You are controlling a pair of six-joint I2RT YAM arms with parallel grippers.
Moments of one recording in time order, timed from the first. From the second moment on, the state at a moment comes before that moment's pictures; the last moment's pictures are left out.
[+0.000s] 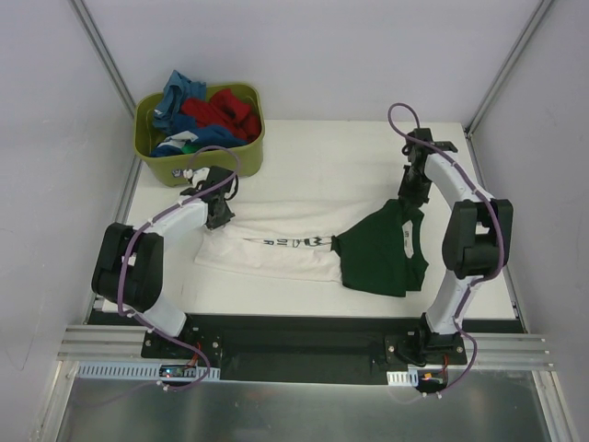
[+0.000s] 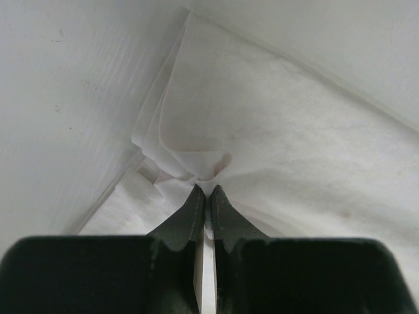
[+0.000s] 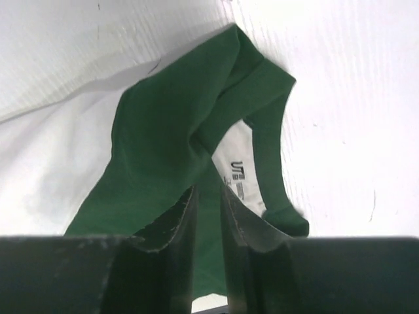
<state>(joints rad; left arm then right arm) -0.30 1.57 0.97 -0.49 -0.35 -0.73 0.09 1.86 1.53 -0.99 0.17 0.40</state>
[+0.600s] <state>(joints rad) -0.37 1.33 0.95 -0.50 -0.26 -0.71 0.18 1.40 1.11 -0.87 0.08 0.45</state>
